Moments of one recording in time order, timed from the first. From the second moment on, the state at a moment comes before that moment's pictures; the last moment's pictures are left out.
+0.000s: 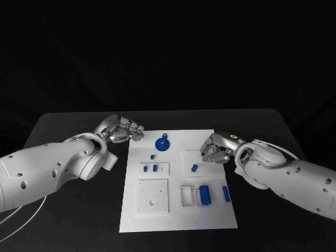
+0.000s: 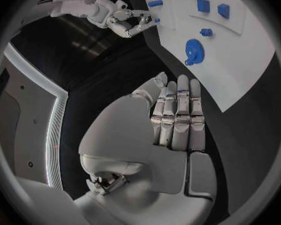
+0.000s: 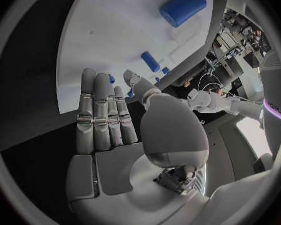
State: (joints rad) left arm 1.29 -0.81 -0.14 1.39 -0.52 -0.42 0.19; left_hand 1.43 -0.04 0.26 -0.12 0.17 1.11 0.12 0.06 0.06 1.24 0.09 0.05 0.06 1.31 0.06 0.07 0.09 0.07 1.02 0.03 0.06 0.98; right arm 0.99 -0.78 0.18 1.37 -1.63 -0.27 -0.08; right_hand 1.25 -0.14 0.38 -0.23 0.22 1.14 0.12 0.07 0.06 1.19 0.08 0.06 0.06 1.25 -0.01 0.80 0.44 0.12 1.27 -0.03 0.30 0.91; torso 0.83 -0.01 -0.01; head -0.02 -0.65
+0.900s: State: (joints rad) left arm 1.29 -0.81 -0.14 1.40 -0.46 -0.42 0.23; left_hand 1.42 -0.04 0.26 -0.11 0.17 1.11 0.12 0.06 0.06 1.24 0.09 0.05 0.06 1.31 0.06 0.07 0.10 0.07 1.03 0.03 0.06 0.95; right arm 0.97 -0.76 0.16 1.37 -1.76 -0.37 -0.18; right_hand 1.26 -0.20 0.54 -0.15 0.13 1.17 0.10 0.07 0.07 1.23 0.07 0.06 0.06 1.26 -0.02 0.82 0.44 0.12 1.27 -0.03 0.33 0.95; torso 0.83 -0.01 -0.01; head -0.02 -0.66
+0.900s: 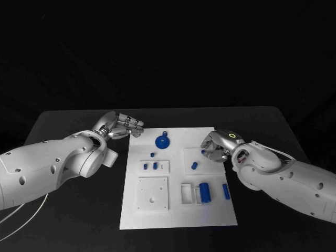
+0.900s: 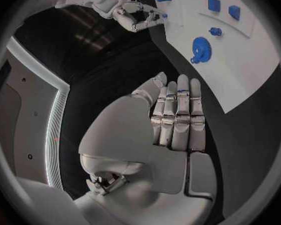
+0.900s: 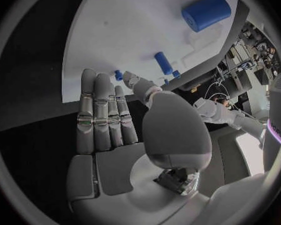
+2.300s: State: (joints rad) left arm 1.29 -0.82 -0.14 1.40 -0.45 -0.42 0.23; left_hand 1.42 -0.04 0.26 -0.11 0.17 1.11 0.12 0.06 0.06 1.24 0.09 0.05 0.06 1.31 0.06 0.07 0.10 0.07 1.03 0.03 0.06 0.94; right arm 0.97 -0.72 0.14 1.35 -1.84 -0.39 -0.24; right_hand 1.28 -0.16 0.73 -0.19 0.06 1.29 0.08 0.06 0.07 1.36 0.03 0.06 0.06 1.29 -0.05 0.89 0.62 0.12 1.28 -0.07 0.45 1.12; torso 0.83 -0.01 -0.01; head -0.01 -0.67
